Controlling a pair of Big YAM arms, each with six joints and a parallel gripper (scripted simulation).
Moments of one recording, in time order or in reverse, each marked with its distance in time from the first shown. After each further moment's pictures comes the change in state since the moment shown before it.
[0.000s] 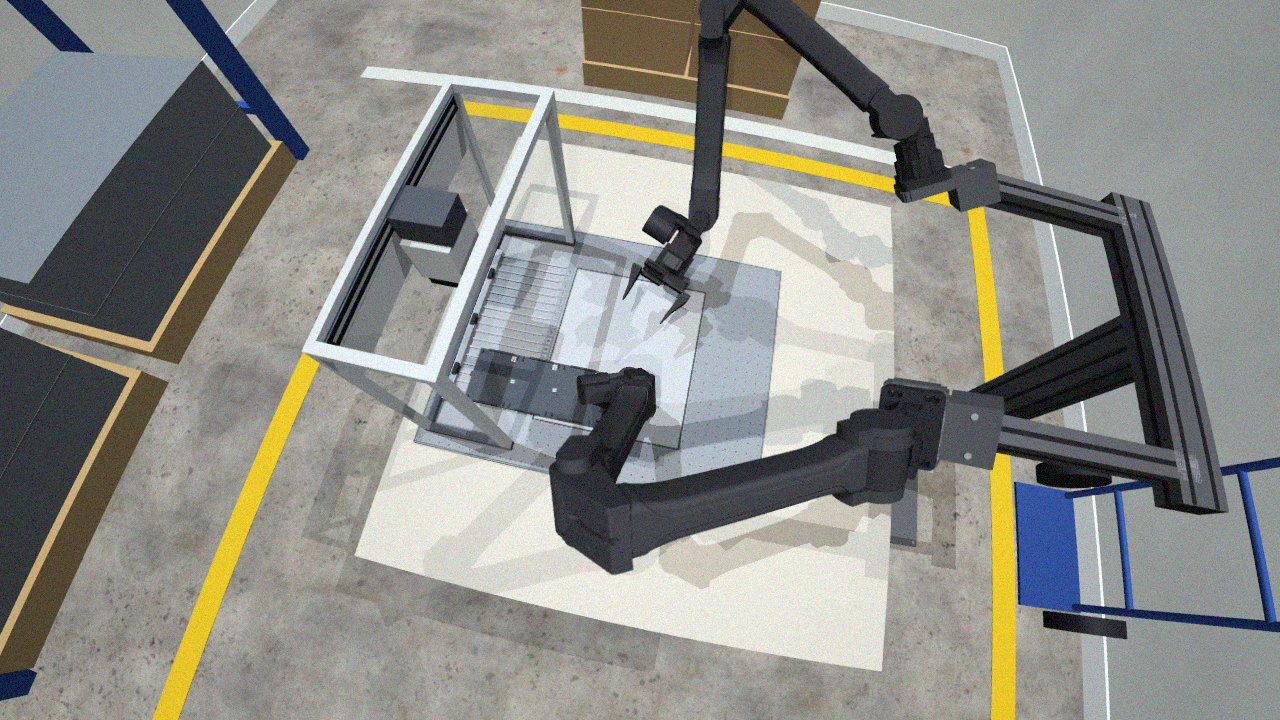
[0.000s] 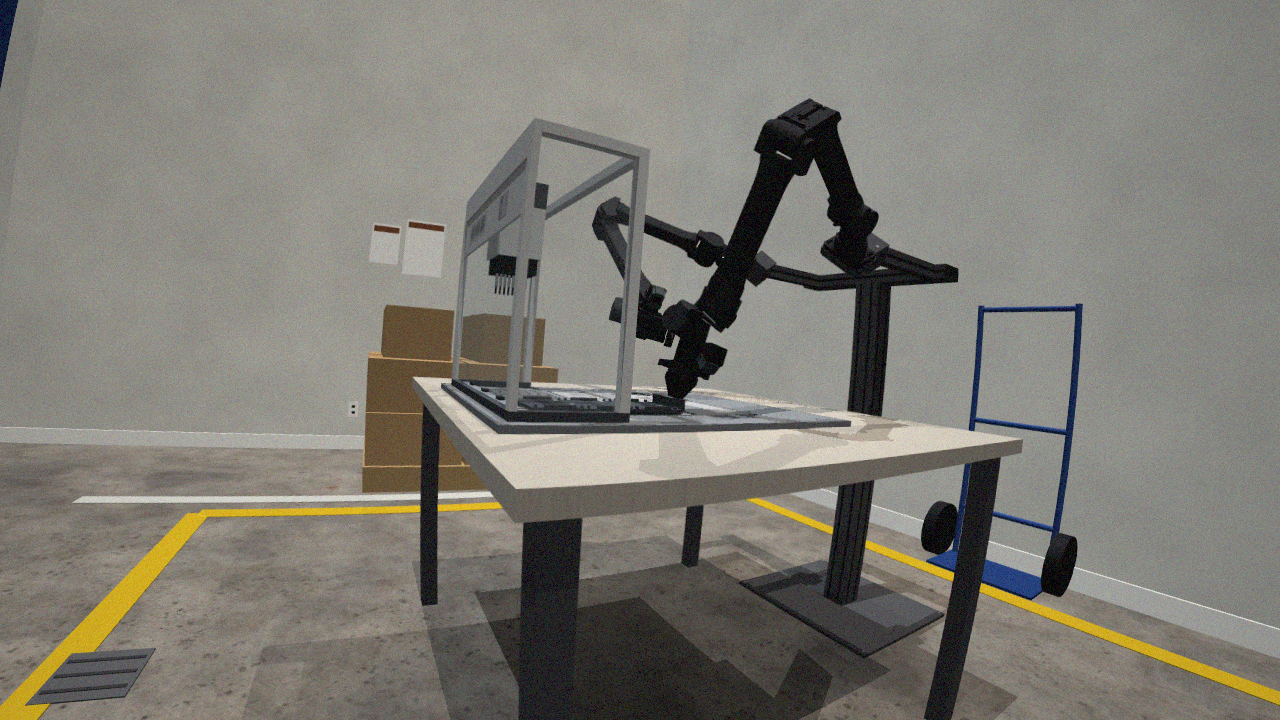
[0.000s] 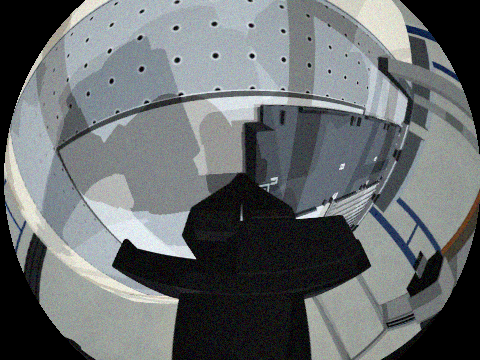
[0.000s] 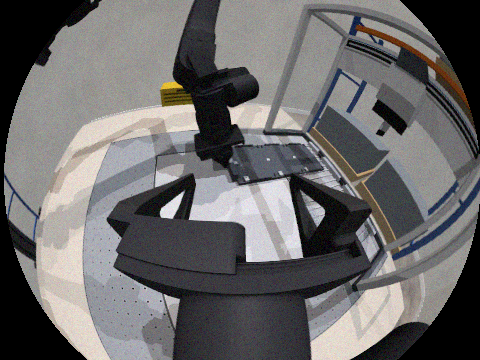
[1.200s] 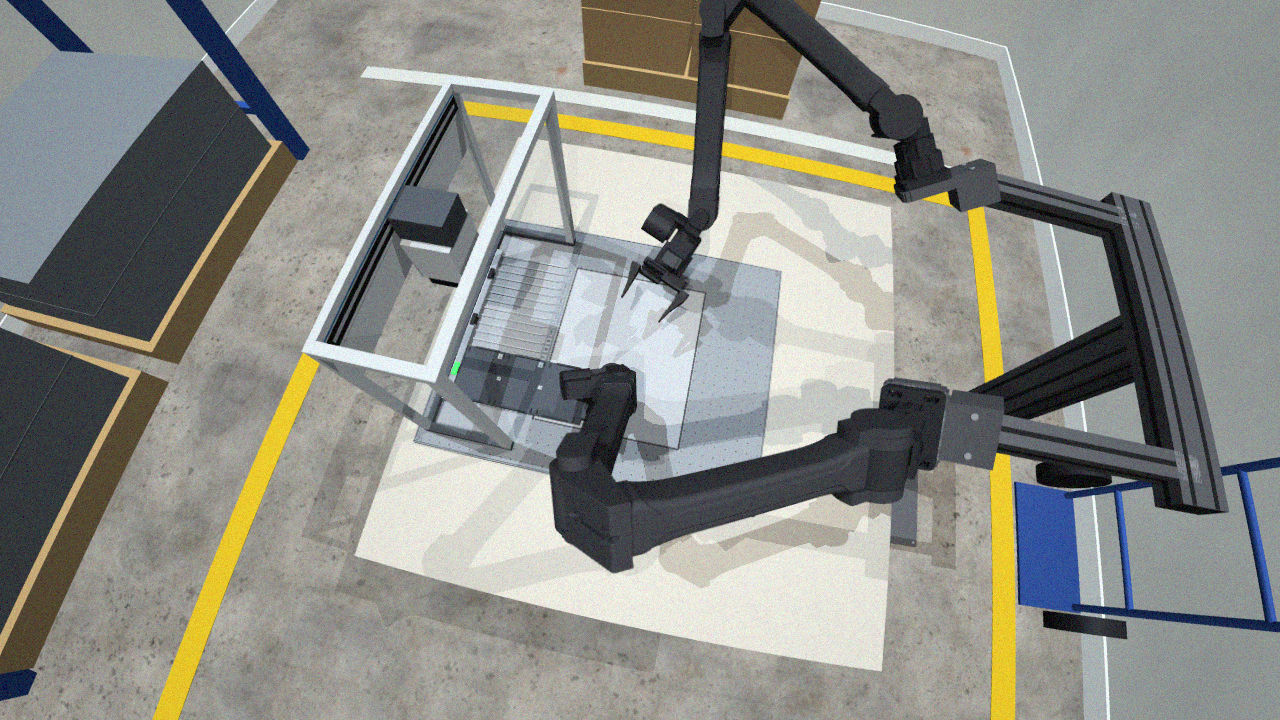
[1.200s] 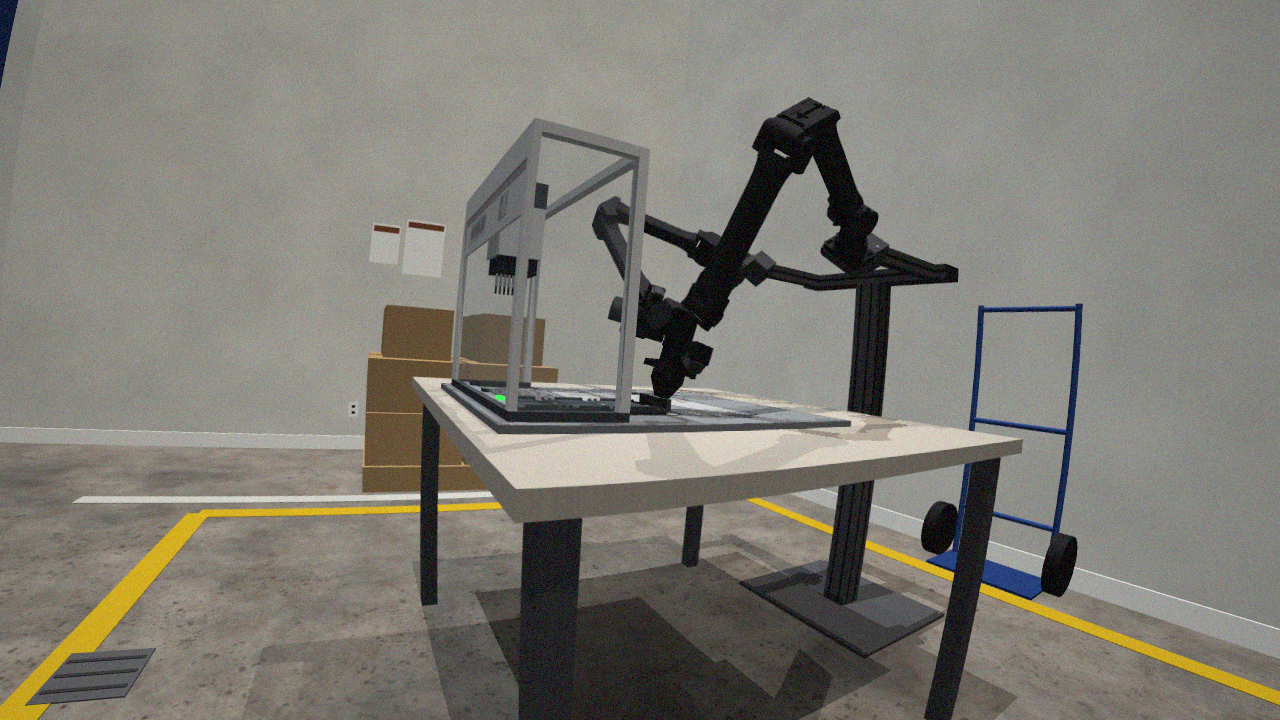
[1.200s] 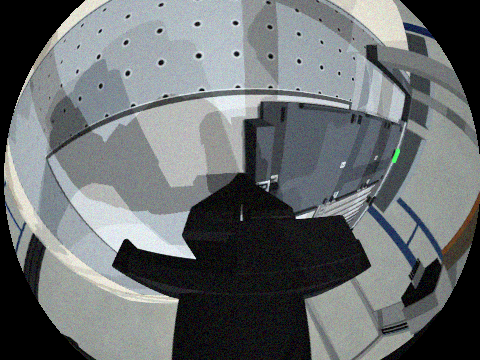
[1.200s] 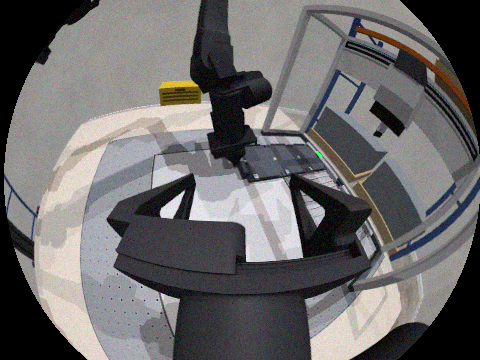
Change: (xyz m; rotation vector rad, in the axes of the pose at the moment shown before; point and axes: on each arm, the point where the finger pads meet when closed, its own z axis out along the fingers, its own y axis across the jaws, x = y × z) left arm 0.000 -0.034 0.009 -0.002 0.002 0.004; right arm -0.001 -0.004 -0.001 0.007 0.000 -0.015
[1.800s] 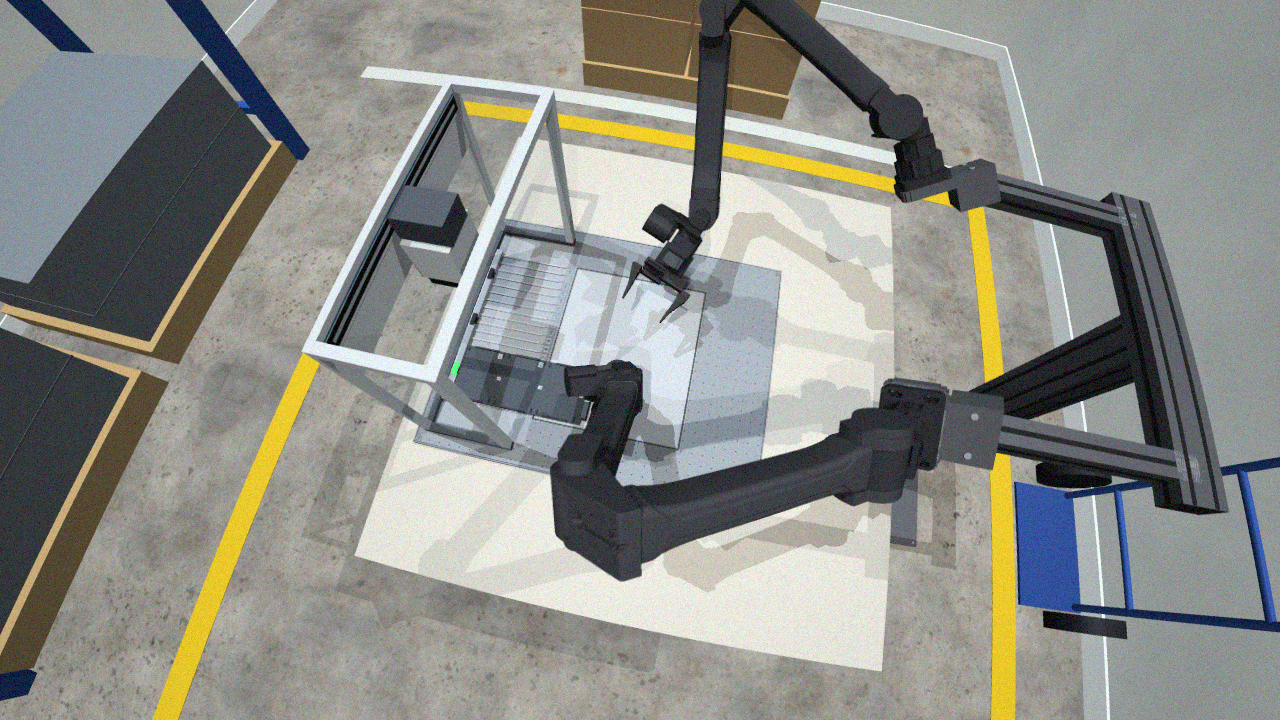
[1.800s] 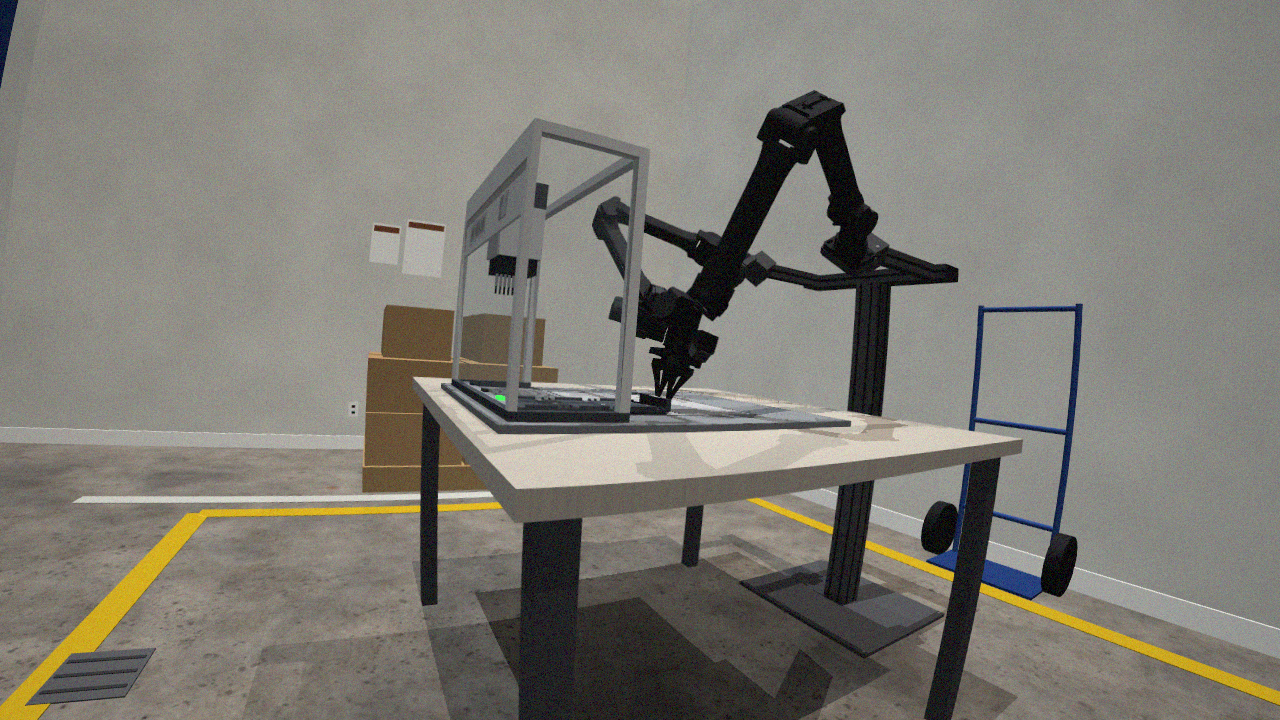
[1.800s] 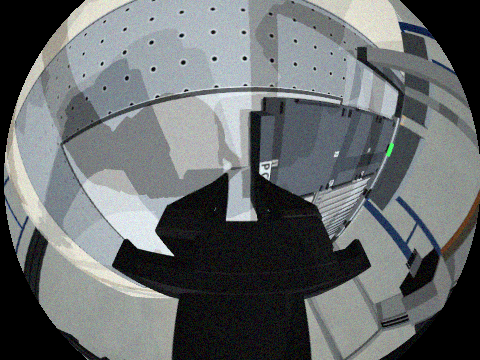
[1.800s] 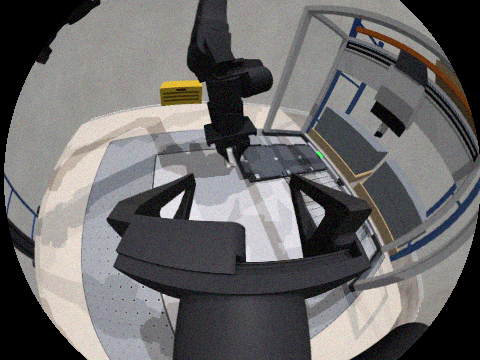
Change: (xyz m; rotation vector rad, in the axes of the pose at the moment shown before) left arm 0.002 0.006 -0.026 -0.002 0.009 -0.002; right arm -0.001 0.003 -0.001 -0.004 0.000 0.001
